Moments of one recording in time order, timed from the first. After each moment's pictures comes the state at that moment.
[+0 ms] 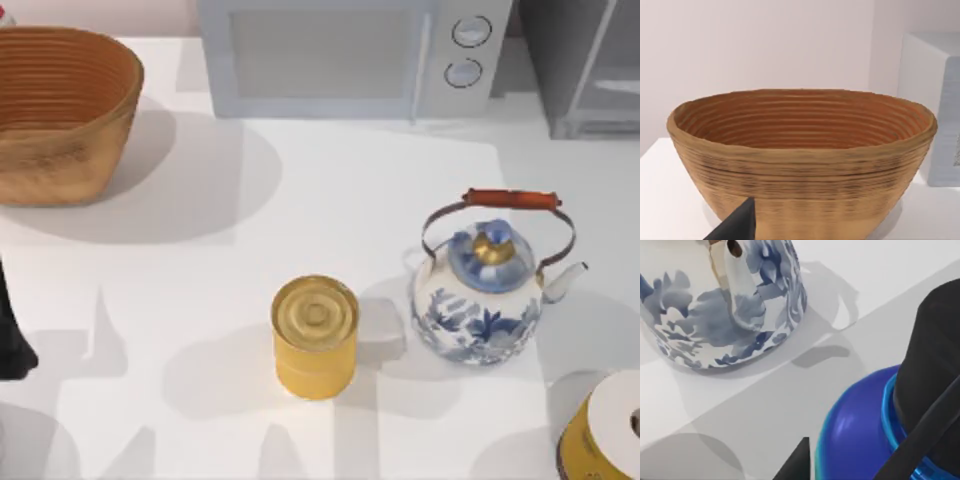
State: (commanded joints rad) left arm 0.00 0.00 0.00 0.00 0.00 0.00; right arm -0.61 1.86 0.89 -0.70 -1.17 -1.52
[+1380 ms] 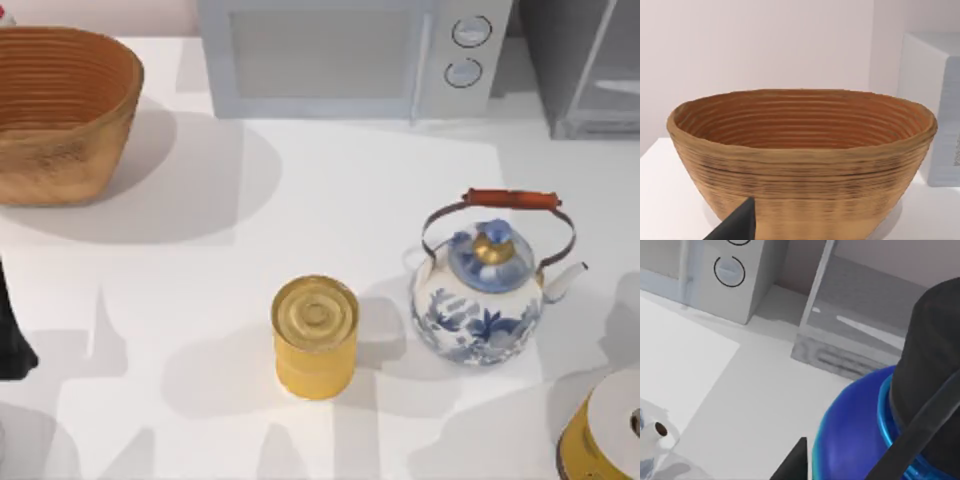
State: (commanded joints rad) left arm 0.00 0.00 0.00 0.00 0.00 0.00; right arm -0.17 0.31 0.22 -0.14 -0.29 -0.35
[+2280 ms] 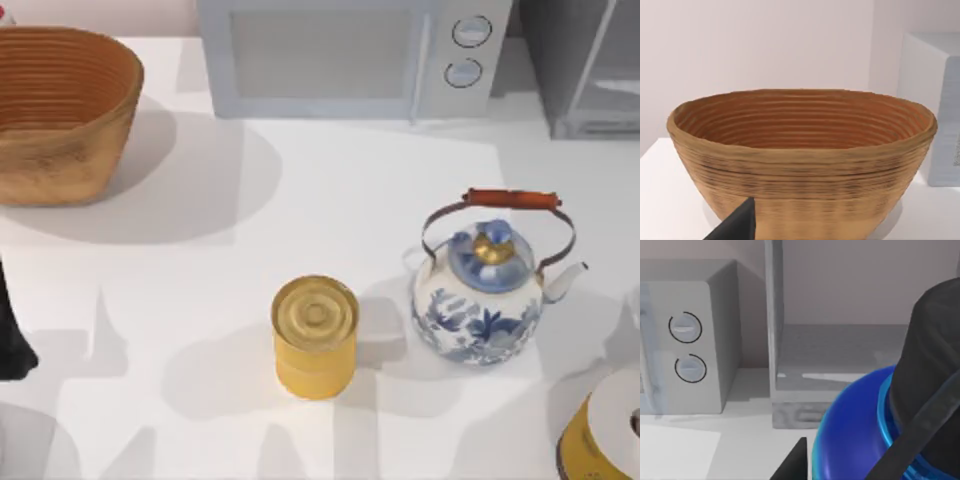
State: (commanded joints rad) left arm 0.00 0.00 0.00 0.00 0.00 0.00; right arm -0.01 0.01 0.01 0.01 0.00 0.00
